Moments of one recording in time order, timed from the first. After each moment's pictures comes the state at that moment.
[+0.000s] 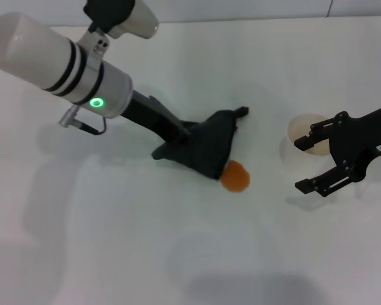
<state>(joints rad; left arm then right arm) -0.94 -2.09 1.16 0.62 2.33 1.25 -2.06 0.60 2.01 -1.02 -1.10 -2.25 -1.71 1.65</state>
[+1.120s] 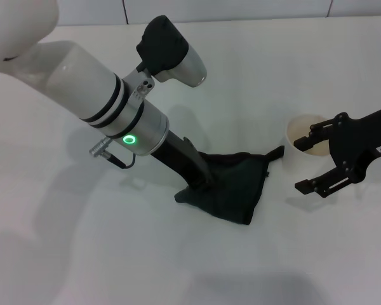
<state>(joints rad) -0.94 -2.09 1.53 0.61 2.11 1.25 -2.09 0.60 2.01 -1.02 -1.09 -2.23 -1.70 1.64</state>
